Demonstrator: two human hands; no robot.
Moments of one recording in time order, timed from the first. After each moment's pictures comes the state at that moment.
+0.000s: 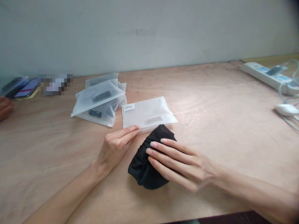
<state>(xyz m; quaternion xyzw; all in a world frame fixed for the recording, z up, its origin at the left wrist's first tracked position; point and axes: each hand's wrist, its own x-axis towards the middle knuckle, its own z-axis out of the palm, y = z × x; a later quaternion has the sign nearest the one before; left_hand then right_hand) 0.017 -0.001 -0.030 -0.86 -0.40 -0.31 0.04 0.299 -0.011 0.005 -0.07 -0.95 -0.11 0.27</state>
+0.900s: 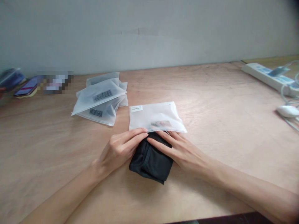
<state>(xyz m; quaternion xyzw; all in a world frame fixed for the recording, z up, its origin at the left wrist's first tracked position) 0.023 -0.004 -0.026 -0.88 -0.34 -0.33 -0.03 0.298 0.001 -0.024 -0.26 -0.95 0.01 0.15</state>
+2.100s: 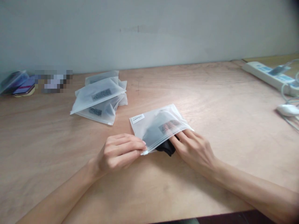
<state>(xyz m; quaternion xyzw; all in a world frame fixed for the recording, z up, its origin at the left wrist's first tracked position) 0.023 -0.005 -0.007 -0.91 -0.19 -0.37 -0.05 0.307 -0.003 -0.017 -0.35 -0.89 -0.22 0.18</state>
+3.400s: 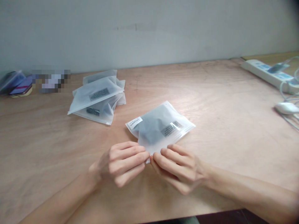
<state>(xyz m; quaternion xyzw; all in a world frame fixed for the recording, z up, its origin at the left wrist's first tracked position) 0.032 -0.016 0.006 -0.95 -0.13 -0.29 0.01 0.282 -0.019 -0.010 -0.13 -0.93 -0.04 0.34</state>
